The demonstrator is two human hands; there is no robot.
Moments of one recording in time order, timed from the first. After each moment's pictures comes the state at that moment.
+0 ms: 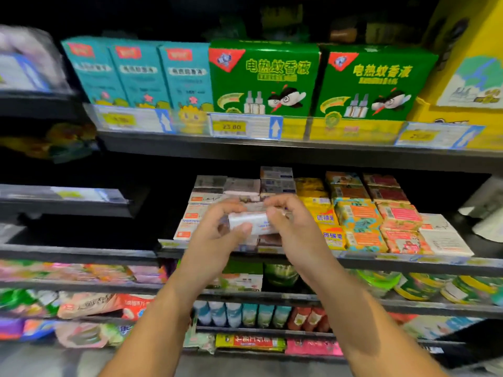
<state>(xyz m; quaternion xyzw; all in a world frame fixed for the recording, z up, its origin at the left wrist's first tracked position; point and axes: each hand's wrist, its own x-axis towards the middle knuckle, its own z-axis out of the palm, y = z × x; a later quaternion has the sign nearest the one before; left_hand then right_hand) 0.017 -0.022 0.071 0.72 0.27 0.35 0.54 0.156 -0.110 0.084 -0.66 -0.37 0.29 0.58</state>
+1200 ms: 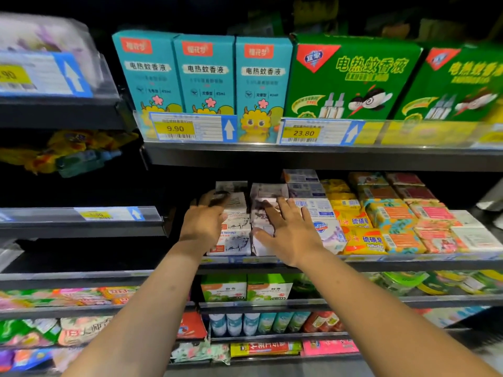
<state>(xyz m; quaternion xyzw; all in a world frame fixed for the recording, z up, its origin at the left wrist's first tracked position) 0.009 0.162 0.003 0.90 0.41 0.08 0.10 0.156 0.004 0.009 -0.85 -0.52 0.08 0.04</state>
